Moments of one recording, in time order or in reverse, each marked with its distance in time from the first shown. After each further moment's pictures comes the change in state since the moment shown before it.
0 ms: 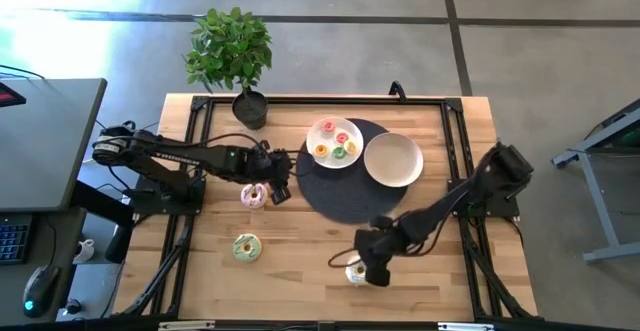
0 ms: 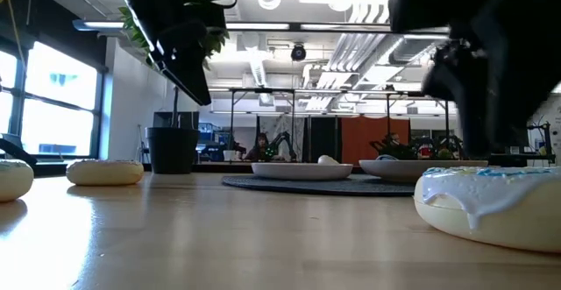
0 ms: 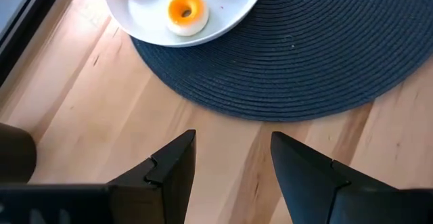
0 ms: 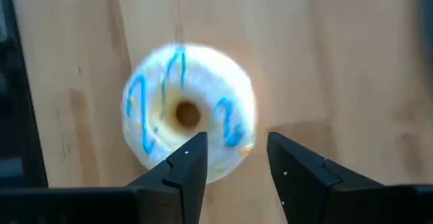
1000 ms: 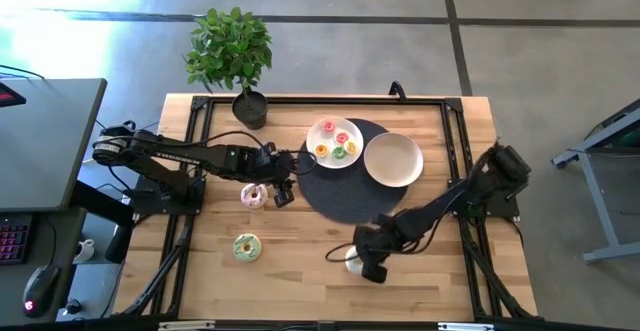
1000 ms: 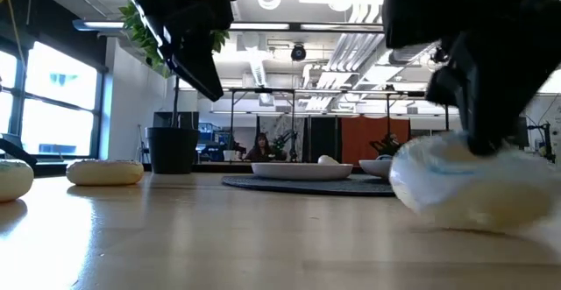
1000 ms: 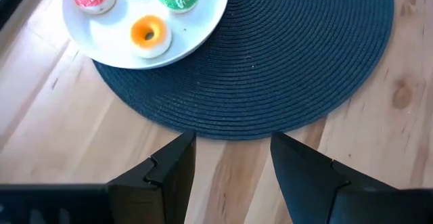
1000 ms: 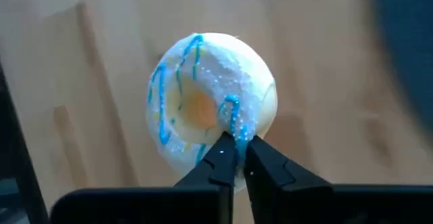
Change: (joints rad) left arm 0.003 0.002 0.000 0.095 0.099 0.037; right arm -0.033 -0.013 0.002 -0.051 -0.008 0.063
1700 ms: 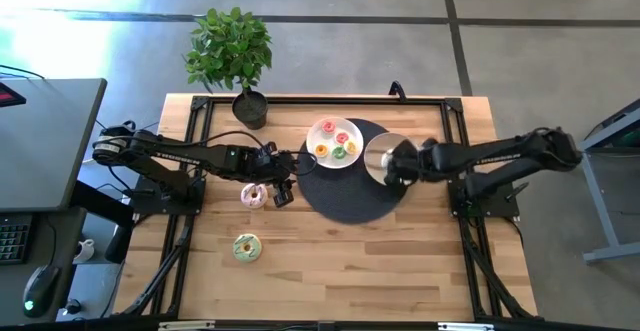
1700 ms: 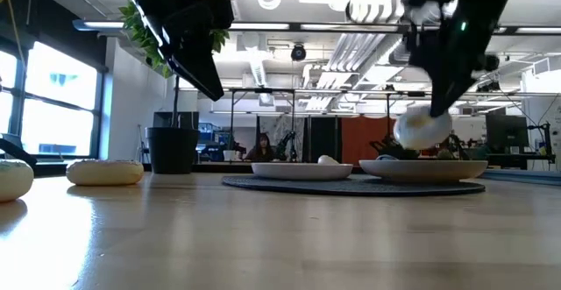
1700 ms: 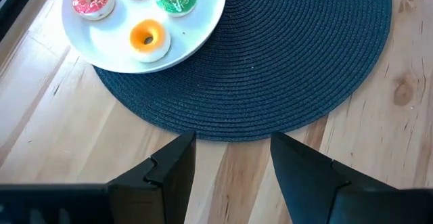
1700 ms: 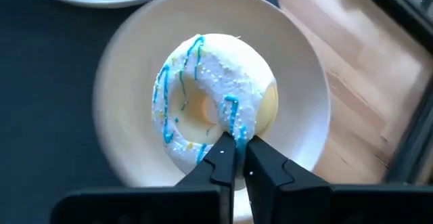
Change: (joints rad) left arm 0.000 0.000 0.000 0.005 0.000 0.029; right arm -0.489 -0.505 -0.265 -0.412 0.483 0.010
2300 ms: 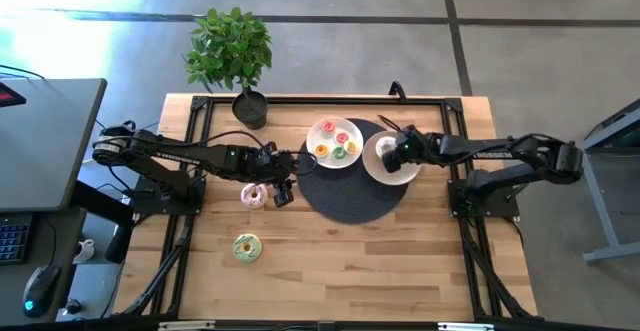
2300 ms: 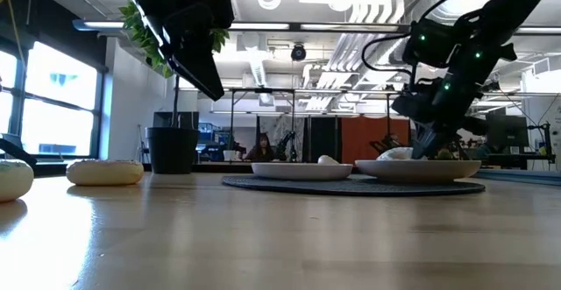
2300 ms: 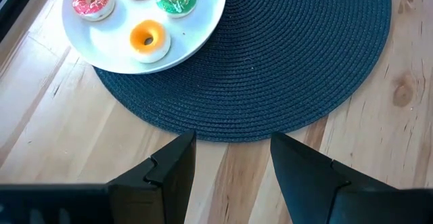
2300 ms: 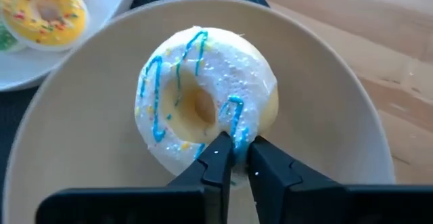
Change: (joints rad) left arm 0.000 0.000 0.001 0.001 0.000 0.000; right arm -0.427 -0.030 -0.354 0.674 -0.240 -0.202
